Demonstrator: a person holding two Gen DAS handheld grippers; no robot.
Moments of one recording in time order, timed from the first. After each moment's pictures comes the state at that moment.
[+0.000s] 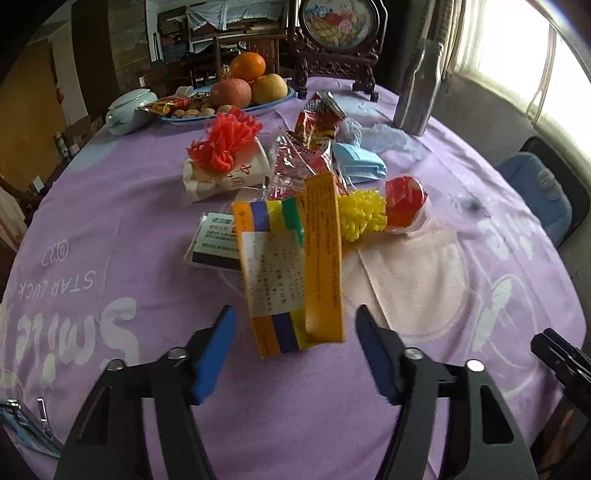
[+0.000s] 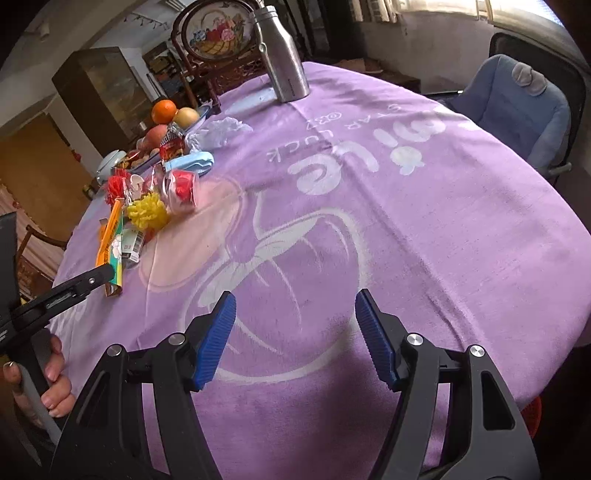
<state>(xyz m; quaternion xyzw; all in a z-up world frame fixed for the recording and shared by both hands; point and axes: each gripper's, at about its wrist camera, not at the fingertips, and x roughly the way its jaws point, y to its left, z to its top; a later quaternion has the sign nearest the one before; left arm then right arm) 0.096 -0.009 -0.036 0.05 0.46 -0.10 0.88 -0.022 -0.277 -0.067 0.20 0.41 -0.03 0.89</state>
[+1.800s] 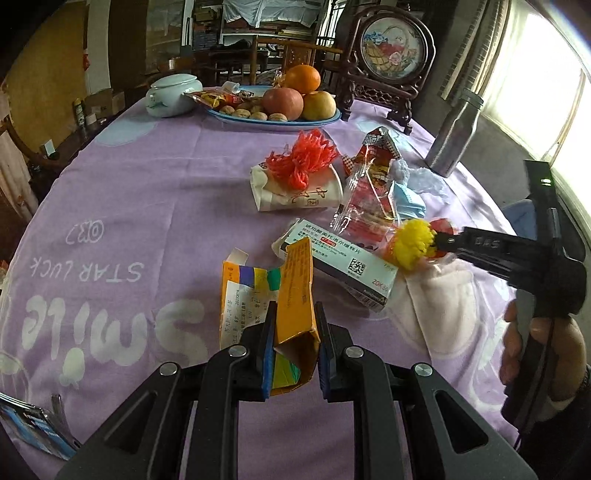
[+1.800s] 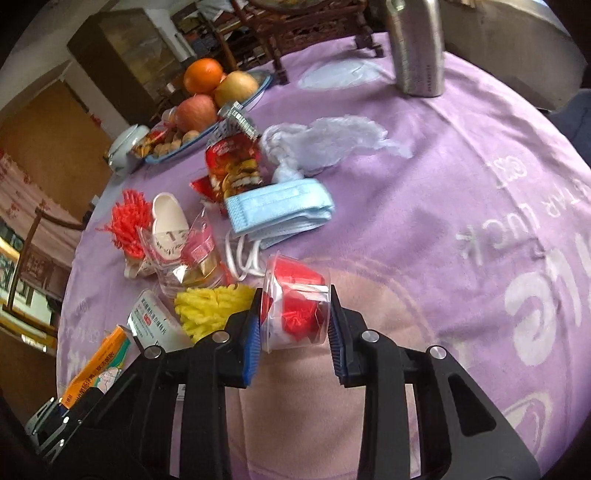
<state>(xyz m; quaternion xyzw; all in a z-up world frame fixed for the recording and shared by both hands) 0.101 0.066 -0.015 -0.04 0.45 -0.08 0.89 0.173 -0.183 -0.053 0.19 0.46 0.04 0.87</state>
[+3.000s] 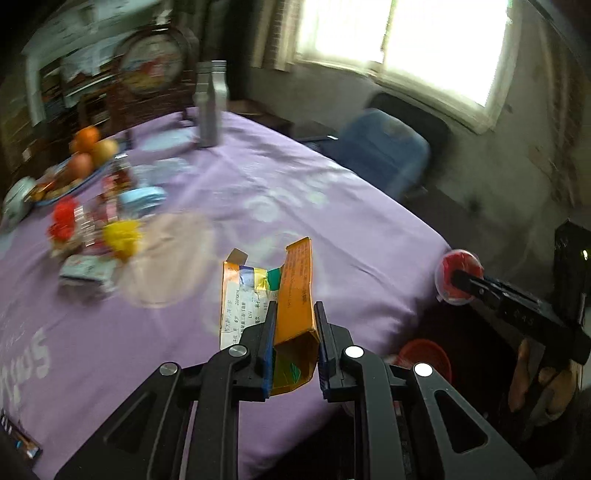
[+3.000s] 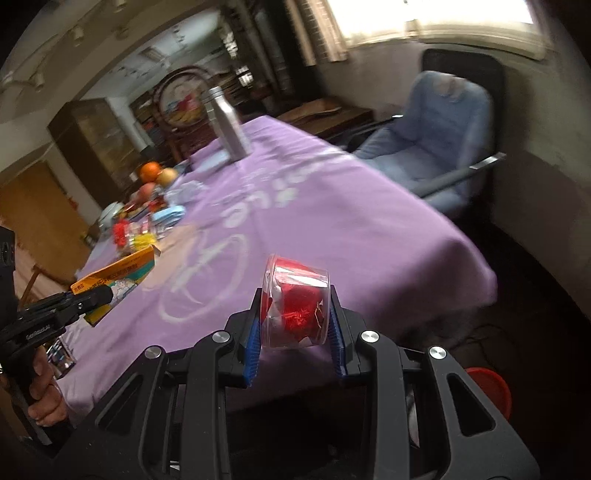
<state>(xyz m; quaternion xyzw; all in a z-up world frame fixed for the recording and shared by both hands) -0.059 -0.150 0.025 0.12 0.41 -0.35 0.83 -0.178 -0.376 -0.029 0.25 0.33 -0.09 0.91</state>
